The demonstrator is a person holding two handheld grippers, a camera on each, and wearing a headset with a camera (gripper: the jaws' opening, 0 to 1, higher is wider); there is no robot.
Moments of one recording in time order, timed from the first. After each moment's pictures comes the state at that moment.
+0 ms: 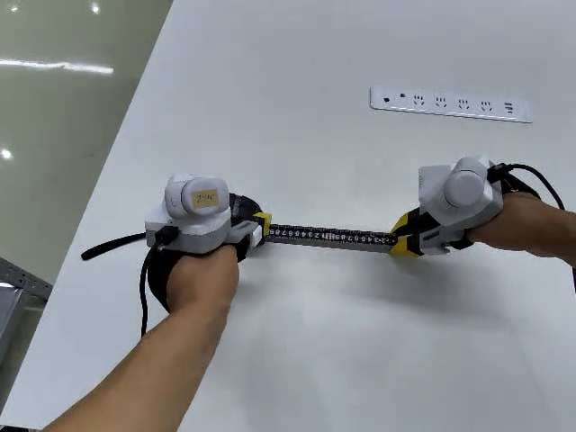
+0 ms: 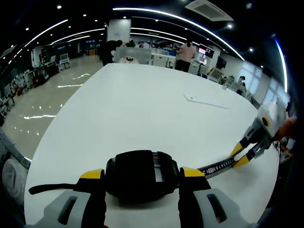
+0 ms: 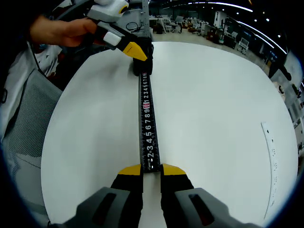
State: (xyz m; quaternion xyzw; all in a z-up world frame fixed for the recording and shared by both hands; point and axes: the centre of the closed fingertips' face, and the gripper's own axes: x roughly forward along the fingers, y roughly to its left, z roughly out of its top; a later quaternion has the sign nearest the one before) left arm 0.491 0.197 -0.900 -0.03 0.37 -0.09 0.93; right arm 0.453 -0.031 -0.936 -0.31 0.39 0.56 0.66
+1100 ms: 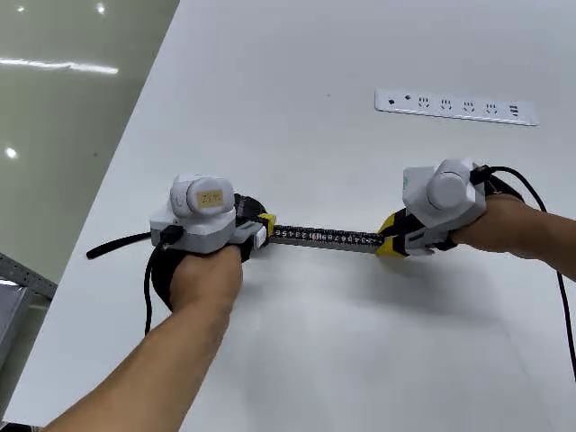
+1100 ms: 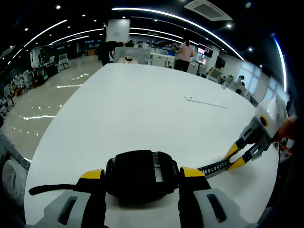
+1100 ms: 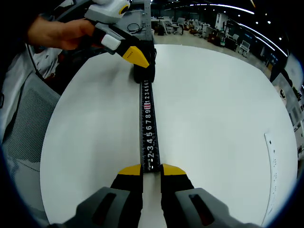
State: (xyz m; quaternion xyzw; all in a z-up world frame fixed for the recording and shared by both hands) left arm 0.491 0.195 -0.899 -0.03 0.37 -0.10 0.93; right arm 0.455 -0.006 -0.937 -0.31 0.38 0.57 0.66
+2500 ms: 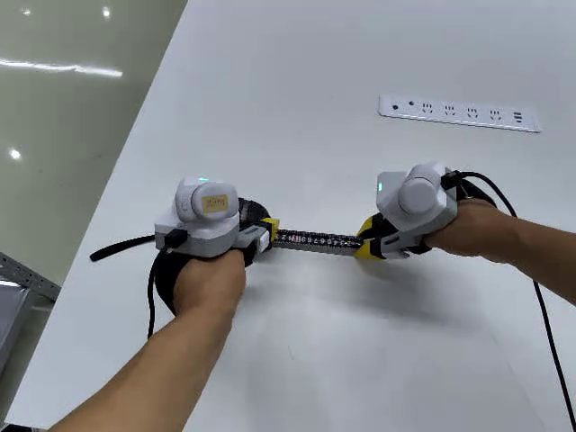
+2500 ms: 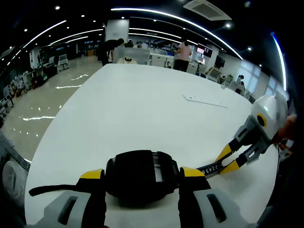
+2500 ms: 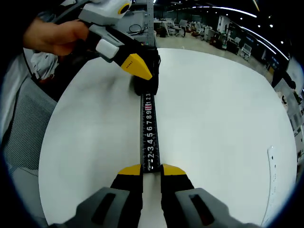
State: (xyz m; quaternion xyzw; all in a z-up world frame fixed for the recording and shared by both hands) left arm 0.491 0.196 -0.899 -0.02 0.36 -0.10 0.93; right arm 0.463 0.029 -0.939 -0.32 0.37 0.57 0.66
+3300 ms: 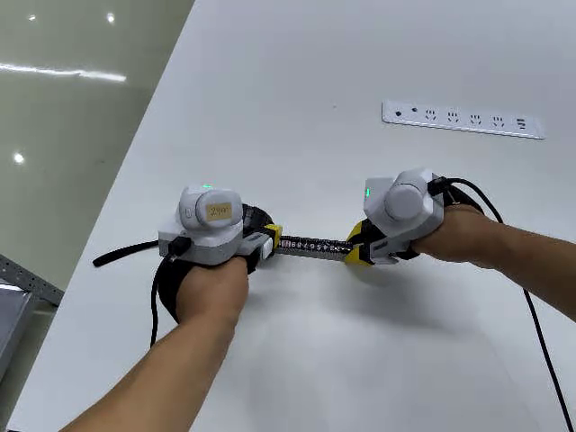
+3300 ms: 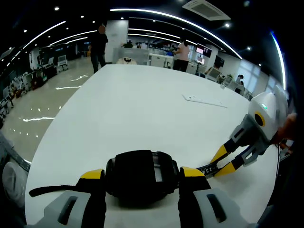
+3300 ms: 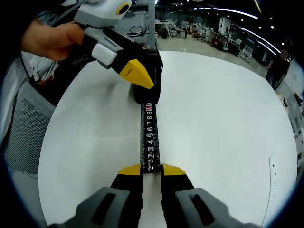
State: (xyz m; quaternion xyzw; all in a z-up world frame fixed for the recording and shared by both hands) left arm 0.493 0.196 -0.901 -0.02 0.36 -0.10 0.93; right arm 0.462 0.048 -0.939 -0.31 0.36 0.58 0.66
